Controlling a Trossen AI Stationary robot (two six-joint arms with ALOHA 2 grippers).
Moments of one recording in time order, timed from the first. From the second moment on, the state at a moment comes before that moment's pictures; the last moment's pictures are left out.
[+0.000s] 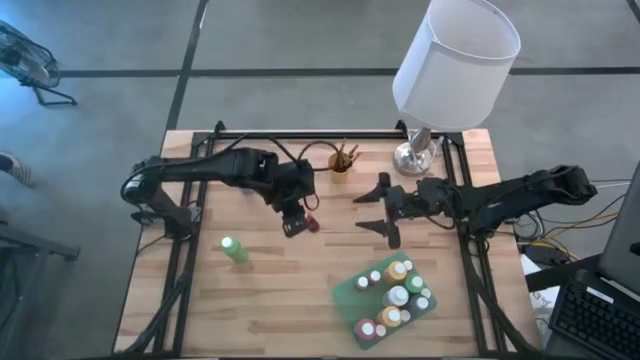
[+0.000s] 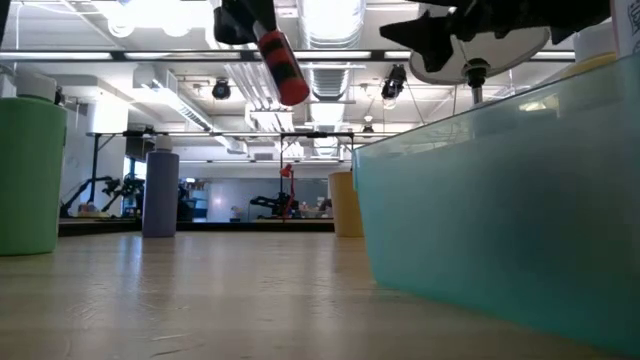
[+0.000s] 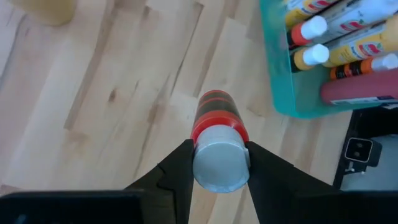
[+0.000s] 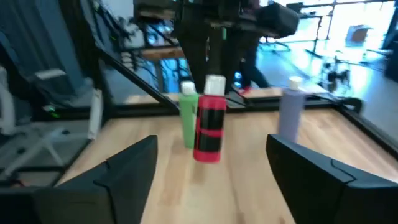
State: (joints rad) left arm 0.01 1.61 1.74 -1.19 0.09 -0.40; right arm 0.05 1.12 0.60 0.42 -0.02 0.12
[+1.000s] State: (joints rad) left arm -0.10 1.84 2.02 -1.25 -0.02 -0.20; right arm 0.13 1.43 0.88 0.27 0.01 0.11
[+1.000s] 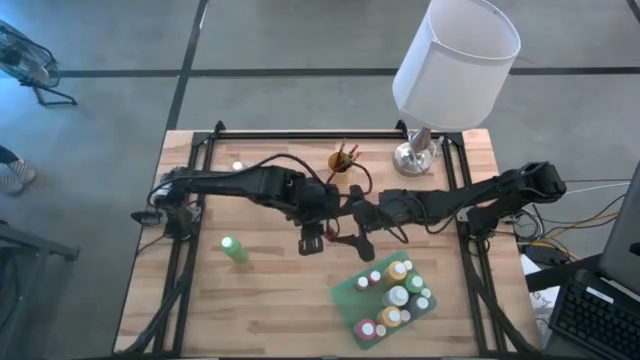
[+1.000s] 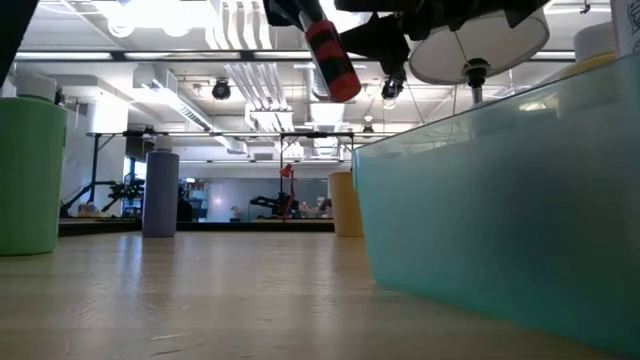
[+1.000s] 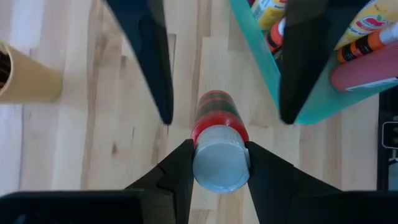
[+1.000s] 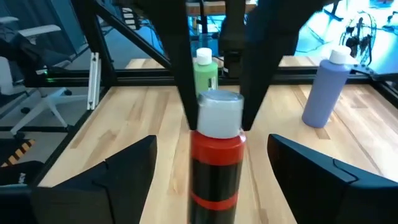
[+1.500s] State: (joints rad) left arm -0.10 1.92 2.18 -1.29 -0.04 -0.12; right arm 0.13 1.43 0.87 0.26 0.05 0.11
